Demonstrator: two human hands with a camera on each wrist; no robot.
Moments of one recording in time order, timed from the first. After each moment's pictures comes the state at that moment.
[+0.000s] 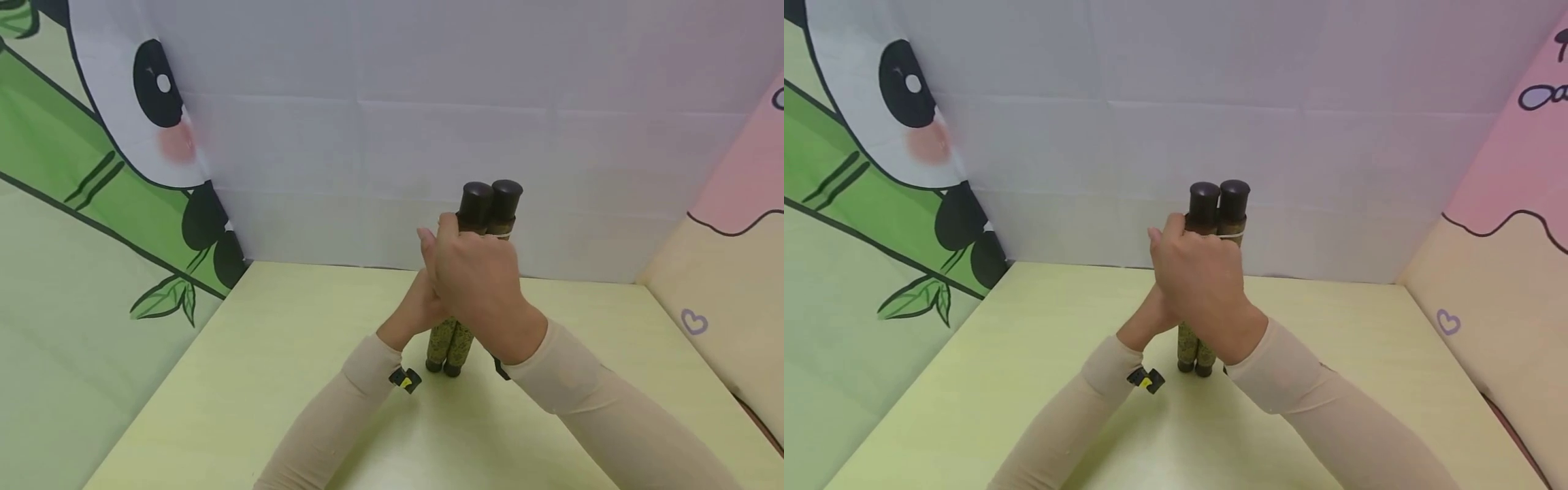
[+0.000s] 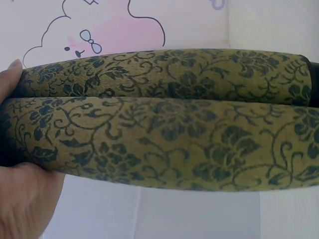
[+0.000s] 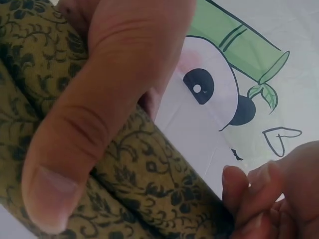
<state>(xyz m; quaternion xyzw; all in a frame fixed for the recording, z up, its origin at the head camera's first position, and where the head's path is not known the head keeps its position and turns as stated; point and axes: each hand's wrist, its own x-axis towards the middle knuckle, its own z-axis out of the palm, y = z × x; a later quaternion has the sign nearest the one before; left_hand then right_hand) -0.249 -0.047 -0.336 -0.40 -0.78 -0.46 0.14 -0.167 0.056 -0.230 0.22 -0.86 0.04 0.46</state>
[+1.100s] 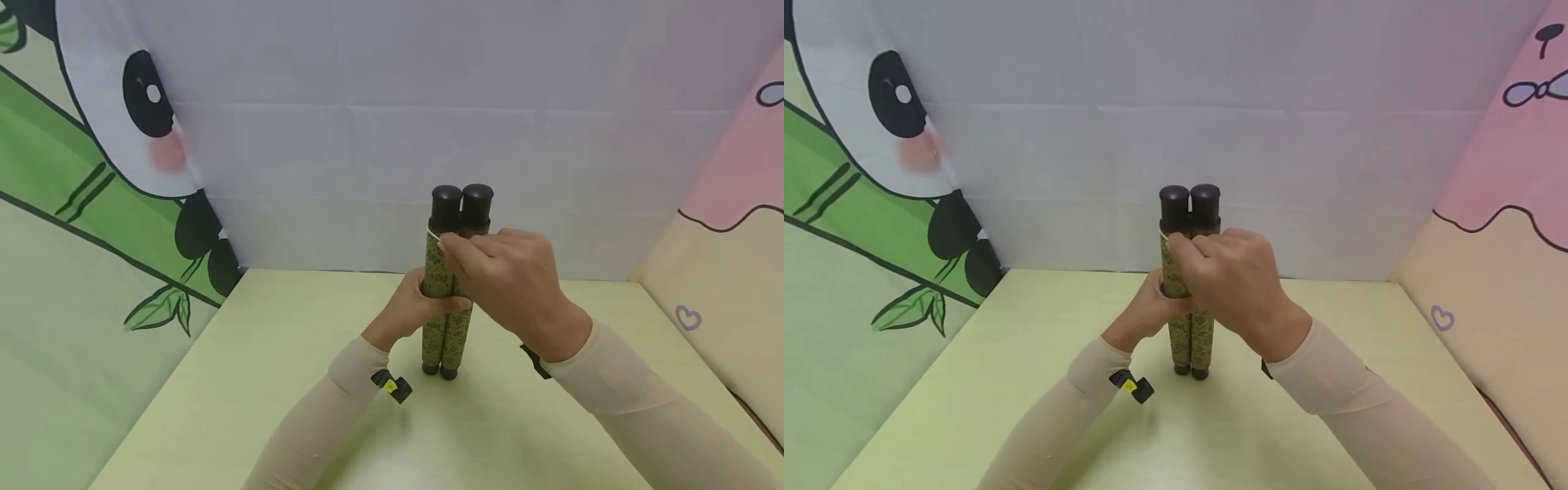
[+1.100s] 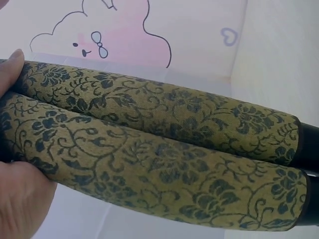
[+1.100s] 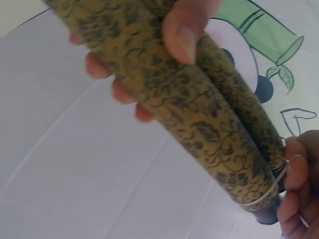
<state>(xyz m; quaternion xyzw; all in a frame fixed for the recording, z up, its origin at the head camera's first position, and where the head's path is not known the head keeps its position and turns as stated) -0.245 -0.059 -0.339 -0.36 -0.65 -0.67 -0.07 -0.166 0.106 -0.223 0.41 -0.73 0.04 0.54</state>
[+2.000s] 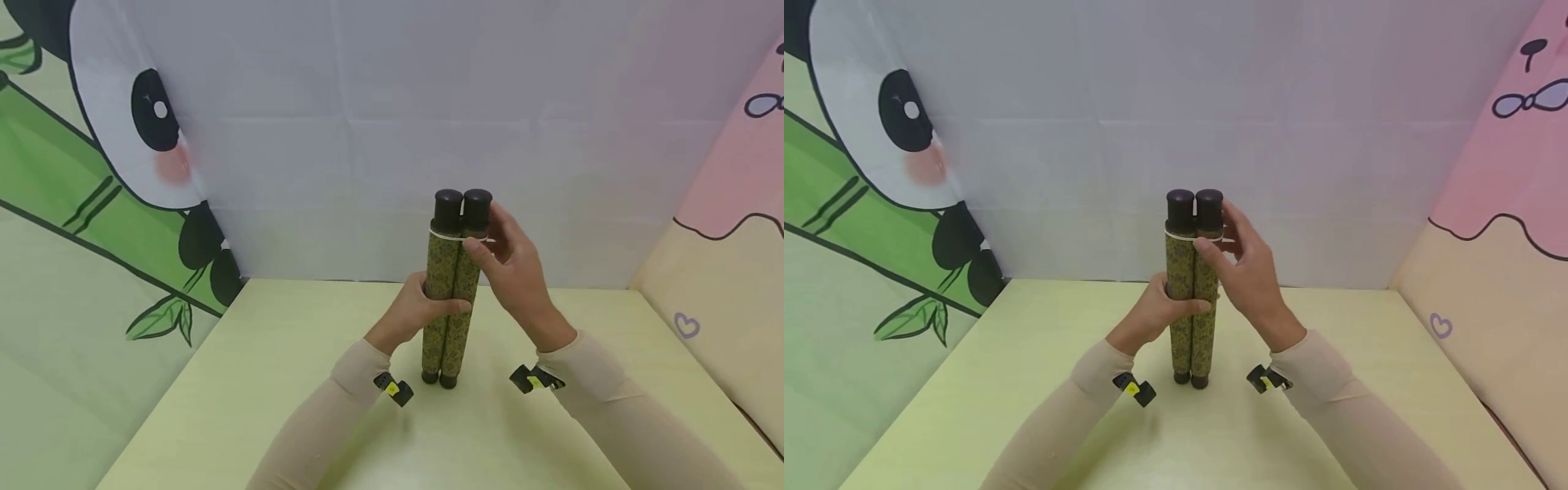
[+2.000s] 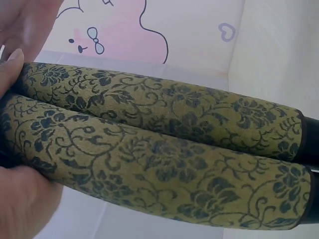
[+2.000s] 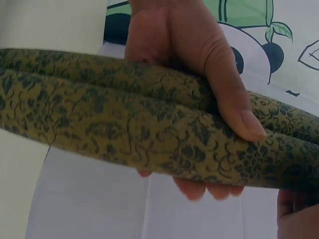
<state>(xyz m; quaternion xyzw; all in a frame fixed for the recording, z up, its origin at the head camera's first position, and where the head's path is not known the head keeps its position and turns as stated) -0.252 -0.051 -0.335 -0.29 -0.68 -0.67 -0.09 -0.207 0.130 -0.258 0.27 -0.73 0.57 0.27</state>
